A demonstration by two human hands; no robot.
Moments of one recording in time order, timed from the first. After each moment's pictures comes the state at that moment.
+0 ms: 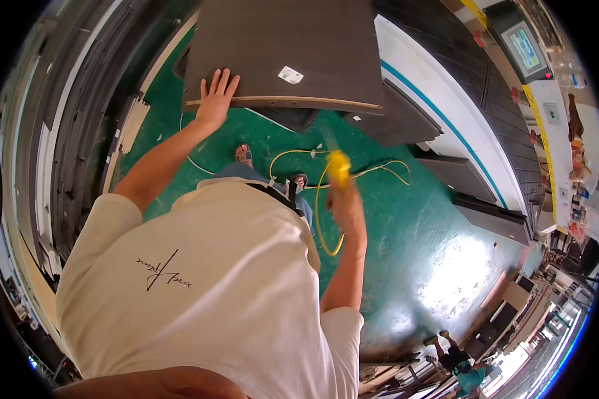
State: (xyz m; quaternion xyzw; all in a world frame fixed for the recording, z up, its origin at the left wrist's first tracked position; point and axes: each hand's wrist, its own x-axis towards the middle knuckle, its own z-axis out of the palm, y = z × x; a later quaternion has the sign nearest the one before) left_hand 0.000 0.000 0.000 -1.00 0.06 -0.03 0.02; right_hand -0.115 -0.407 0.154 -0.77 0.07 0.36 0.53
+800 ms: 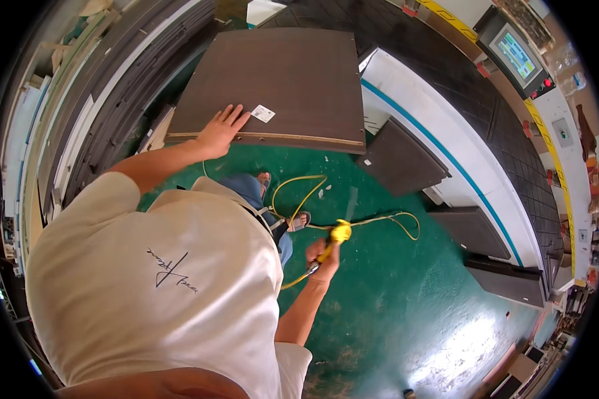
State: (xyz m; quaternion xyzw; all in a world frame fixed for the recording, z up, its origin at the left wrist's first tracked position) left_hand -0.104 -0.149 0.124 -0.99 0.08 0.10 0.05; right_hand -0.252 -0.573 0.004 -0.14 0.19 0.19 0.95
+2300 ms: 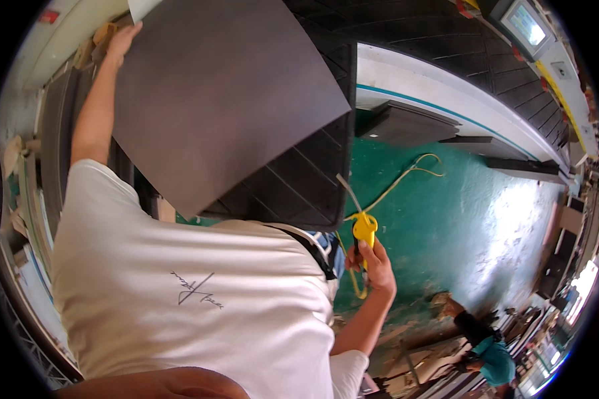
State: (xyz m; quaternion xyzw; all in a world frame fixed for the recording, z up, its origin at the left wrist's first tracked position) left_hand 0.641 0.292 0.153 -0.91 -0.06 0.04 -0.40; right_hand 0.015 -0.350 0.164 -0.55 0.32 0.23 0.74
